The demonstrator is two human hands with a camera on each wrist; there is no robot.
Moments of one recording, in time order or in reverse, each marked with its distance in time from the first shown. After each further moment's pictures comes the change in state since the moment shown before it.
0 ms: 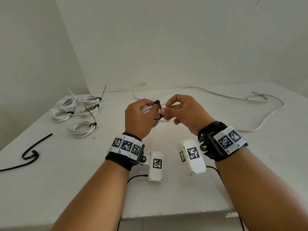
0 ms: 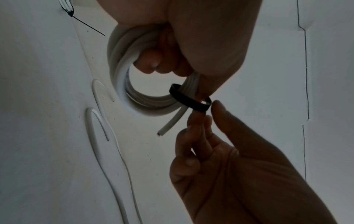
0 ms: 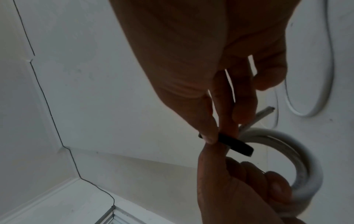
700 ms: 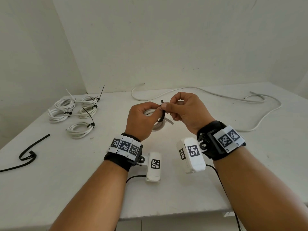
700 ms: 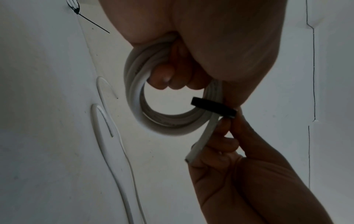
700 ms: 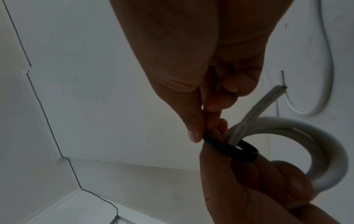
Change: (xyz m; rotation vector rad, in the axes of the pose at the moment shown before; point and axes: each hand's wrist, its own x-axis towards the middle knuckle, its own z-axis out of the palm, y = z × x) left_hand -0.005 0.001 0.001 -0.084 -0.179 0.052; right_hand 0.001 0.002 -0.006 0.171 0.104 -0.064
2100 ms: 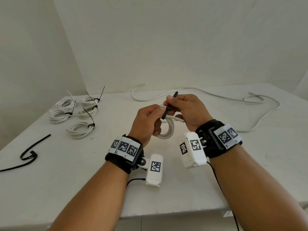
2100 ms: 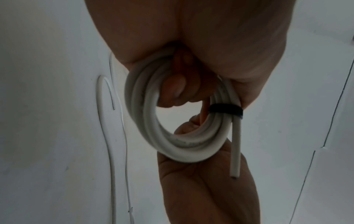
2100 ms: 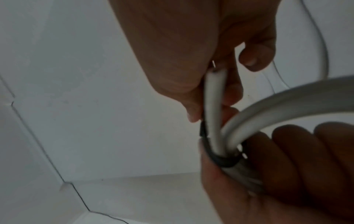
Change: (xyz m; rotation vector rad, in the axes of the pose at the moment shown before) left_hand -0.010 0.015 0.012 -0.490 -0.197 -0.293; right_hand 0.005 0.002 -0.004 -0.028 -0.005 0.066
